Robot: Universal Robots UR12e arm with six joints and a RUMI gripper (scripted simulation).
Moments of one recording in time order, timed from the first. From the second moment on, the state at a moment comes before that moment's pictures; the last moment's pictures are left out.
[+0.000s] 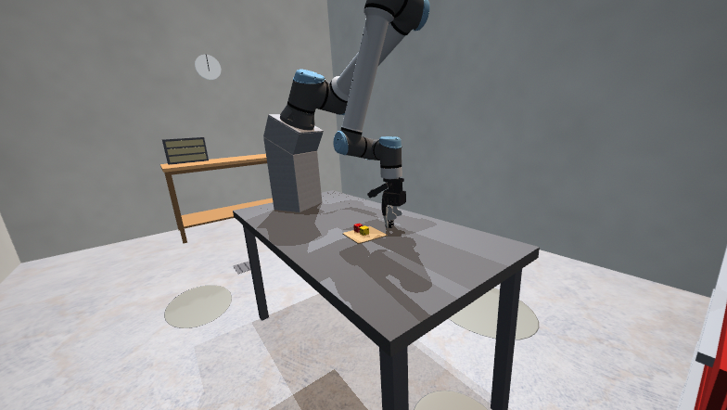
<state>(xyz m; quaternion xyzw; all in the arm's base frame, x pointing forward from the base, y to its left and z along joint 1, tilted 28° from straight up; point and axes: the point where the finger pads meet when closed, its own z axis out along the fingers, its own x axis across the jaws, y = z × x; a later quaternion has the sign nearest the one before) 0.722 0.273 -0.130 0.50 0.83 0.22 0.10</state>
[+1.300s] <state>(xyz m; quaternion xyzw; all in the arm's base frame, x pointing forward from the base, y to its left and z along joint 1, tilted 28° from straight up) 0.722 0.273 -0.130 0.50 0.83 0.22 0.10</state>
